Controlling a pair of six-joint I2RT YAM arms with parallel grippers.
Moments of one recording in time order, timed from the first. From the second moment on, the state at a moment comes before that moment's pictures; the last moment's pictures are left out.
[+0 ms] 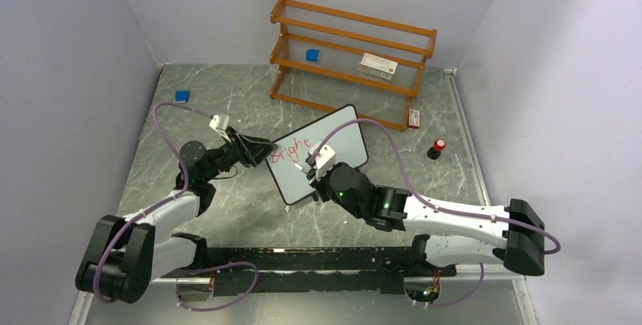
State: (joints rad) left arm -0.24 1.12 0.28 0.90 0.64 -0.68; right arm 1.22 1.10 0.72 0.00 0.43 0.06
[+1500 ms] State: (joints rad) left arm -0.24 1.26 0.34 1.00 0.80 -0.62; right arm 1.36 1.31 0.85 -0.08 0.64 0.08
